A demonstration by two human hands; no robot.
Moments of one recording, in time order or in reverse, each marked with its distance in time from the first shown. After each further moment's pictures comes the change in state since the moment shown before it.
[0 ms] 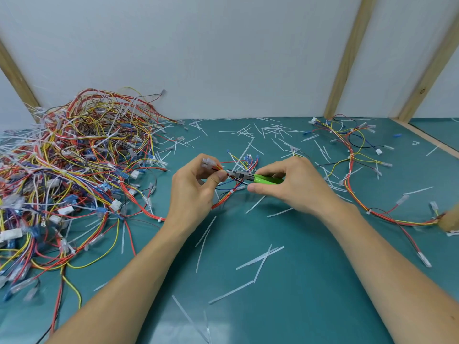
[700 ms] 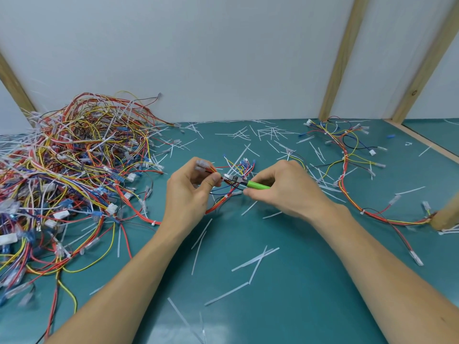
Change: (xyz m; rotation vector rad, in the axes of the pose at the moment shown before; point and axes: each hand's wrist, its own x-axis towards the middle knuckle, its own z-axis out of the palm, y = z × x) left_hand -0.001 -0.003 0.001 -0.086 0.000 -0.030; right_hand -0.003 -0.012 0.002 -0.109 -0.015 0.008
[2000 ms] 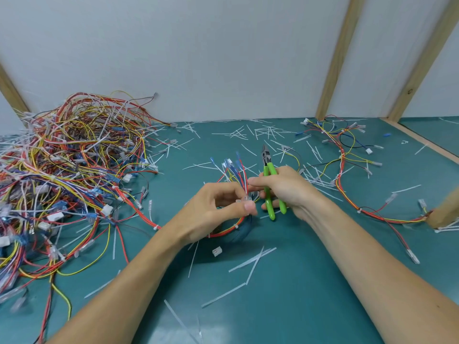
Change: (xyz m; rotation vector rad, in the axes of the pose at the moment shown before) left_hand -0.013 0.015 0.008 -0.148 -0.697 -0.061; right_hand 0.008 0.001 0.009 0.768 -0.107 0.577
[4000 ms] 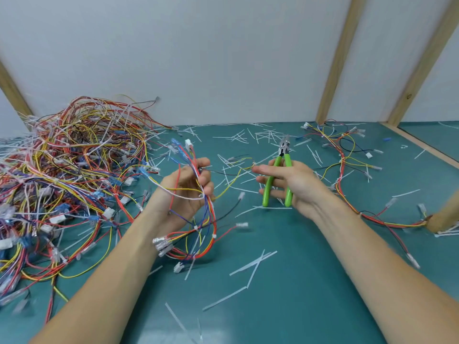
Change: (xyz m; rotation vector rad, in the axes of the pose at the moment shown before) left_hand 0.006 0.000 -0.036 -0.777 0.358 -0.196; right_hand 0.002 -0.007 -0.016 0.359 -0.013 -0.054
